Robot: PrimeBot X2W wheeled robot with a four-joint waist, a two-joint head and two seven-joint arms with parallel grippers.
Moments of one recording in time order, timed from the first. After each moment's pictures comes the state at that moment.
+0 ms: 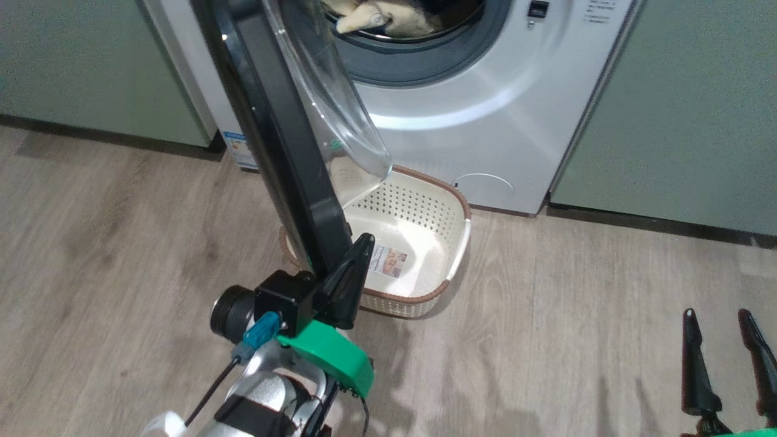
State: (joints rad) left arm -0.16 0.11 -0.38 -0.04 -0.26 0.27 -0.09; right arm 0.20 -0.06 -0.07 -0.09 0.15 0.13 -0.26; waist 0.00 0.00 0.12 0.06
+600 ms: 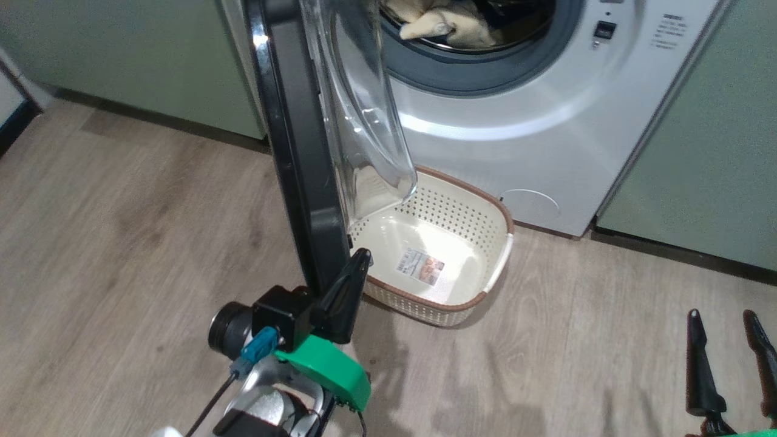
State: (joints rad) left arm -0.12 0.12 -0.38 -0.04 -0.26 0.28 -0.10; right arm 0.20 -0.06 -0.08 -0.09 0.15 0.13 -0.26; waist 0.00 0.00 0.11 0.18
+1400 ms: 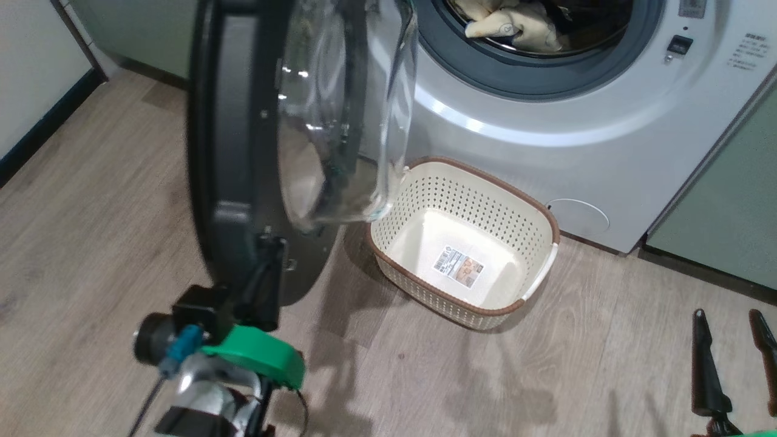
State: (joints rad) left arm -0.08 0.18 -0.25 -0.02 -0.29 0.34 -0.16; right arm 0.20 -0.07 -0.09 -0.09 0.14 0.13 -0.26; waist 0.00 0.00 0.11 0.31
